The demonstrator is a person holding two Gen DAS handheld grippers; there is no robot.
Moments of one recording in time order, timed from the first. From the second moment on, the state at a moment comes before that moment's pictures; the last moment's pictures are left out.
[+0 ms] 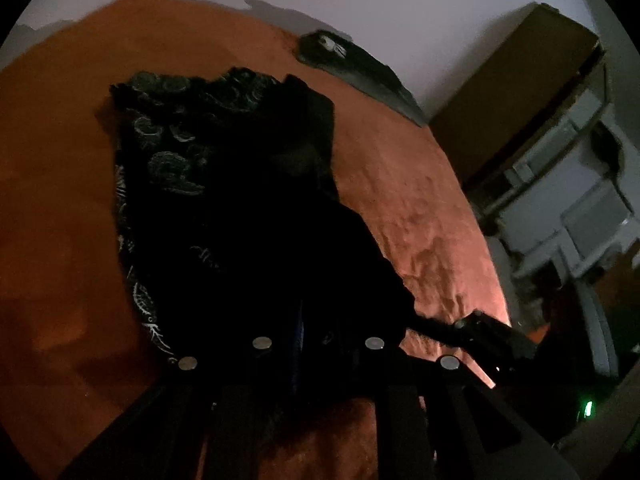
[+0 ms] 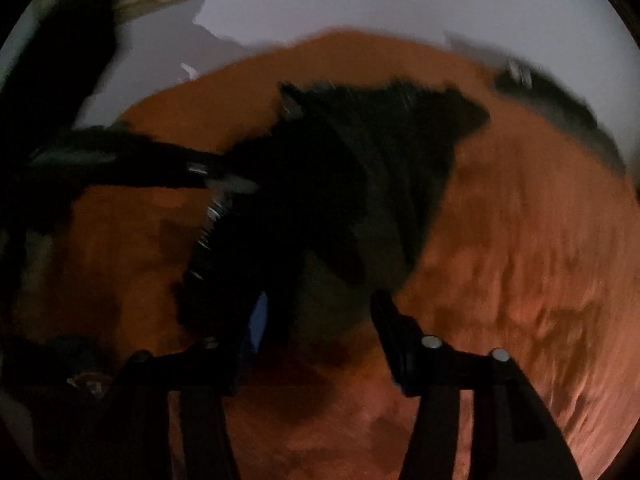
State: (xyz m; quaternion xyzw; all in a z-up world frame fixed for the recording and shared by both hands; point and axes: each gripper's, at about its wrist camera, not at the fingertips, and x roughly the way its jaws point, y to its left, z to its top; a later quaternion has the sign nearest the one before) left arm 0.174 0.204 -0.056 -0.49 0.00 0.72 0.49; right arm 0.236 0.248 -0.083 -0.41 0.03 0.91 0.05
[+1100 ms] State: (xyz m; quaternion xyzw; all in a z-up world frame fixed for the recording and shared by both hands) left arm 0.227 0.158 -0.093 -0.43 0.19 0.76 0.45; right arm 0.250 0.291 -0.128 -0.40 -0.03 0.89 0.23
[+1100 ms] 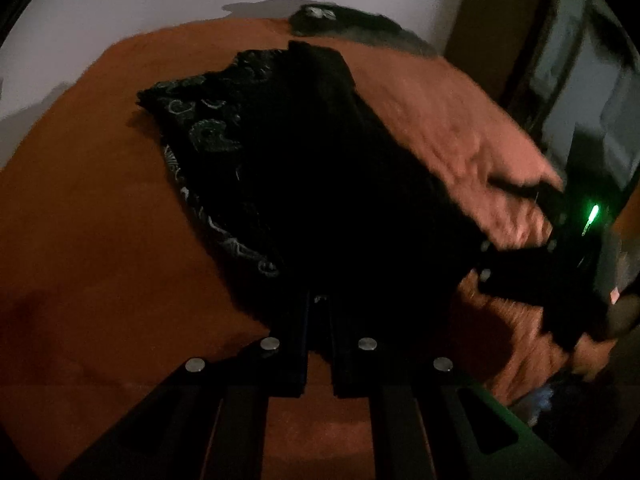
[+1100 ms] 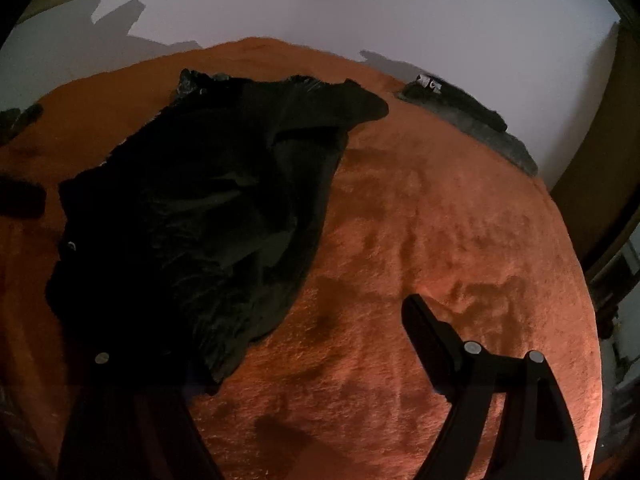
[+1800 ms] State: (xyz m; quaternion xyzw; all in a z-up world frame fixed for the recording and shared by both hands) left arm 0.172 0.177 -0.119 -0.48 0.07 0.77 0.40; right arm 0.234 0.283 -0.136 -0.38 -0.06 0.89 0.23
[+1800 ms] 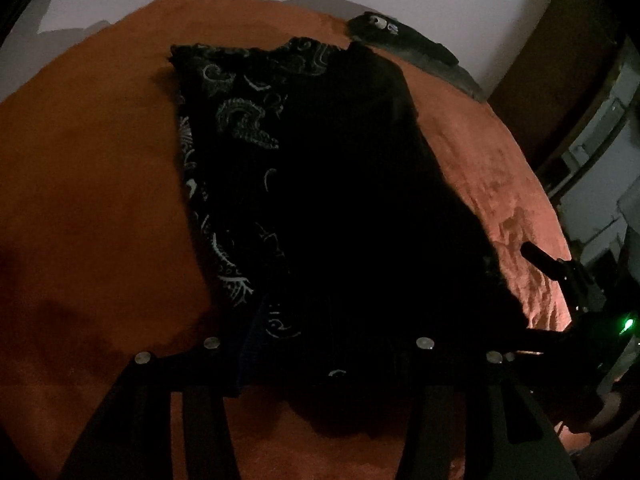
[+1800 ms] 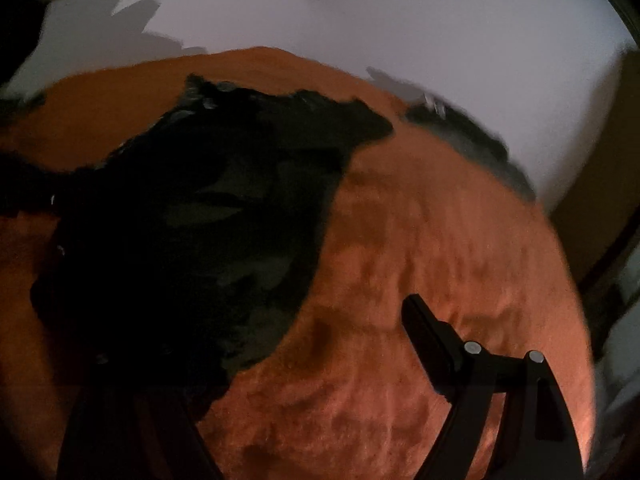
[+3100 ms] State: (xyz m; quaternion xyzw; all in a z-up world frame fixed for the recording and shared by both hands) left arm 0.242 0.129 -0.103 -0.43 0.23 0.75 0.44; right arm 0.293 0.285 -0.111 -0.43 -0.02 0.90 0.08
